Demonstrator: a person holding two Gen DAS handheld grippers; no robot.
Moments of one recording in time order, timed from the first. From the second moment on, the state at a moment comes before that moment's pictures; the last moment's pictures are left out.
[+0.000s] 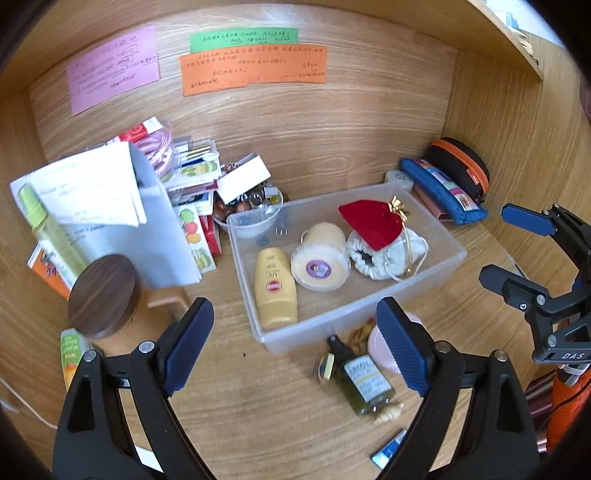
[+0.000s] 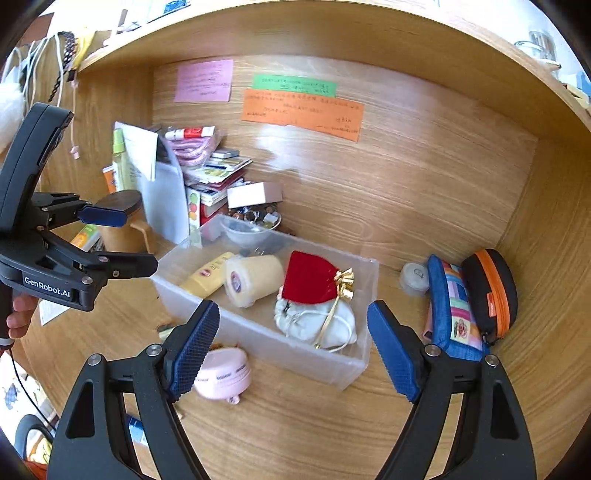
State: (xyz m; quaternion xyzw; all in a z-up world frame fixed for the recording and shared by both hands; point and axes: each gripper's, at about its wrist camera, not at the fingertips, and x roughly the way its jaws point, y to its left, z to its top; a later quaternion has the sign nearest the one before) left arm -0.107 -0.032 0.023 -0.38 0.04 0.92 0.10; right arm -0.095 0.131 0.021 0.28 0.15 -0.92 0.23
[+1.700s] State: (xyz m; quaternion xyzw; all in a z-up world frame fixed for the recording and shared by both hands) left arm -0.103 -0.023 -0.078 -0.45 -0.02 0.88 0.15; right arm -0.117 0.083 -0.092 0.39 0.17 -0.85 0.31
